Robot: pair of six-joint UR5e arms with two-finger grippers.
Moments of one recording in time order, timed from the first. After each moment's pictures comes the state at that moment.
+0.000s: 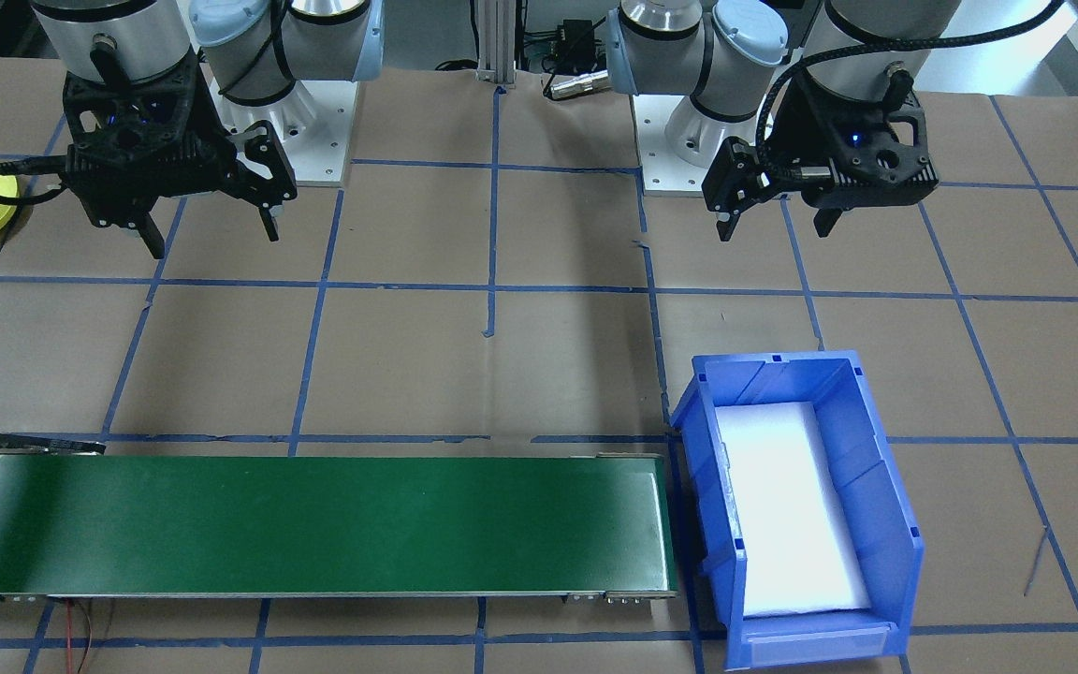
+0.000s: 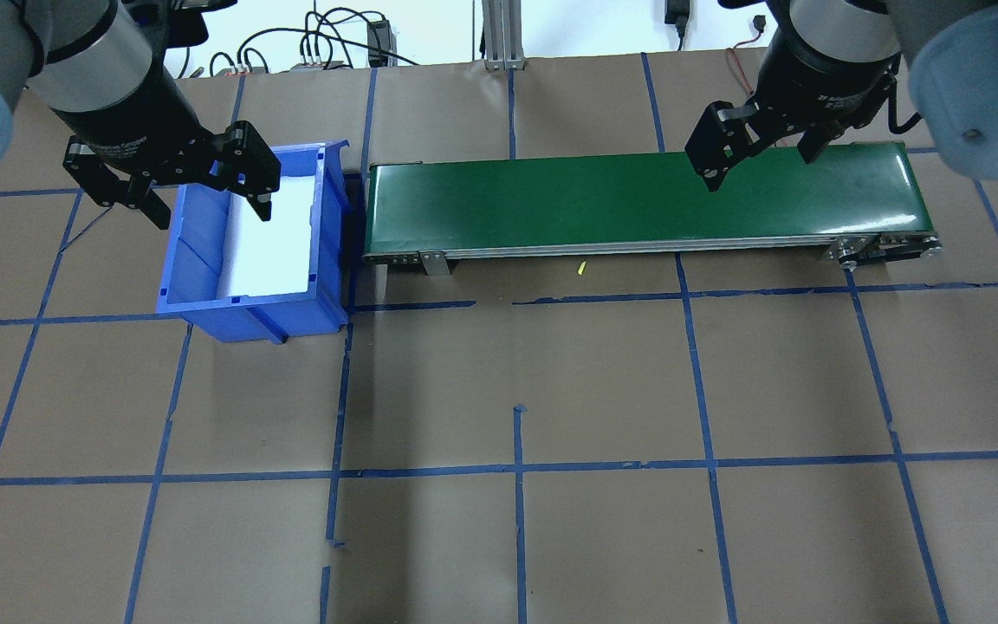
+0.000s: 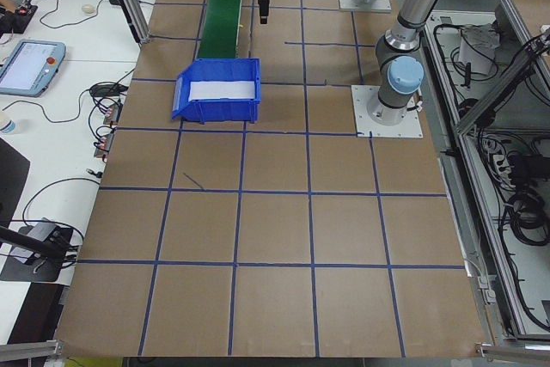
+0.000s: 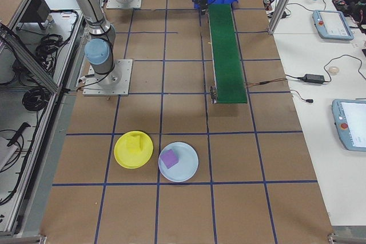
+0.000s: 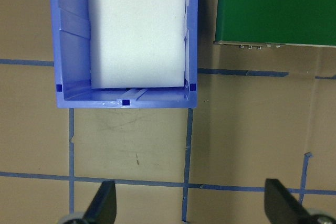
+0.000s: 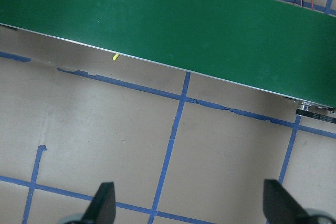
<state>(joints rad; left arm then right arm) -1.55 -1.54 -1.57 -1.59 1.60 -0.04 1.60 -1.59 1.57 -1.66 -1.59 -0.23</state>
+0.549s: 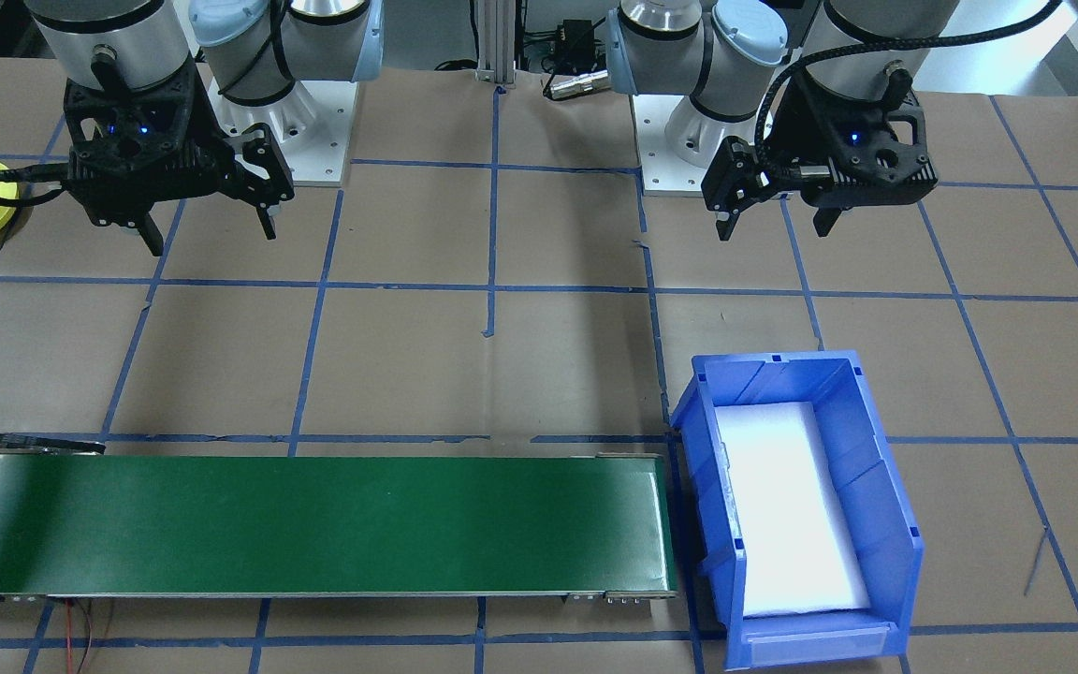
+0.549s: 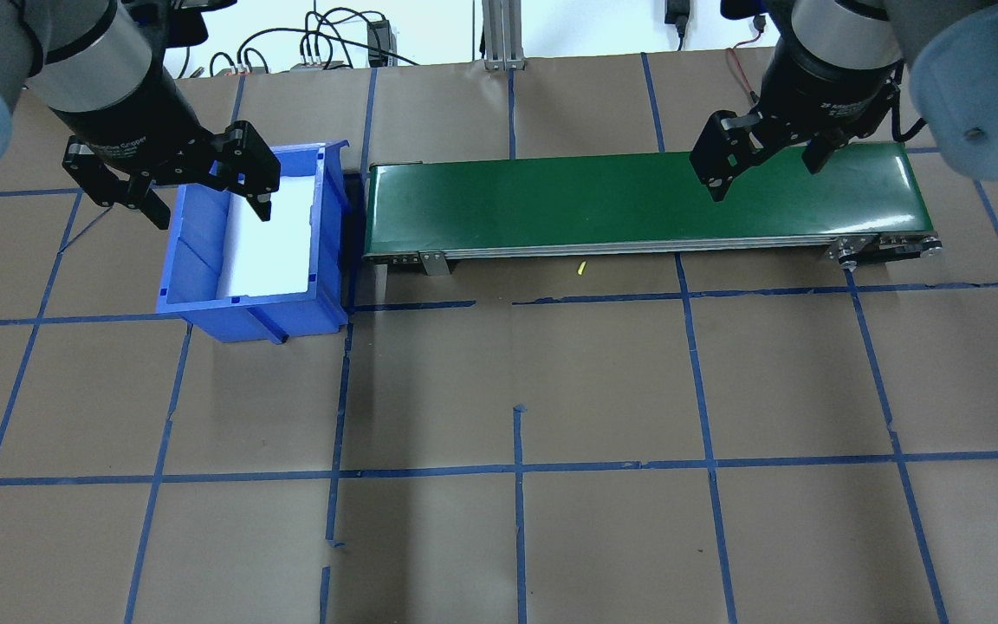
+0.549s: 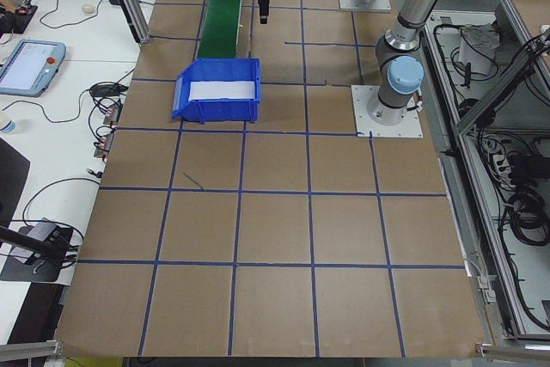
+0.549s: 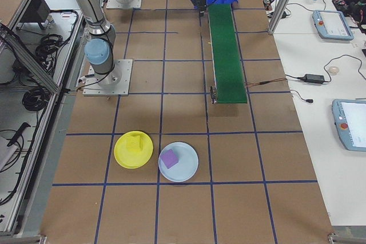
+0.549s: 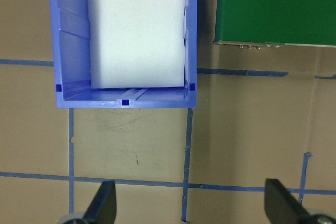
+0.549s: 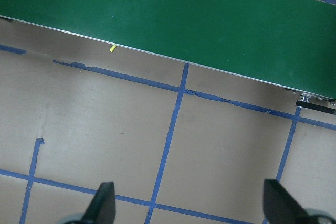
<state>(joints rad) -1.55 -1.54 -1.57 -1.59 1.60 -0.04 1.60 -1.58 1.57 -1.64 -1.60 -0.23</state>
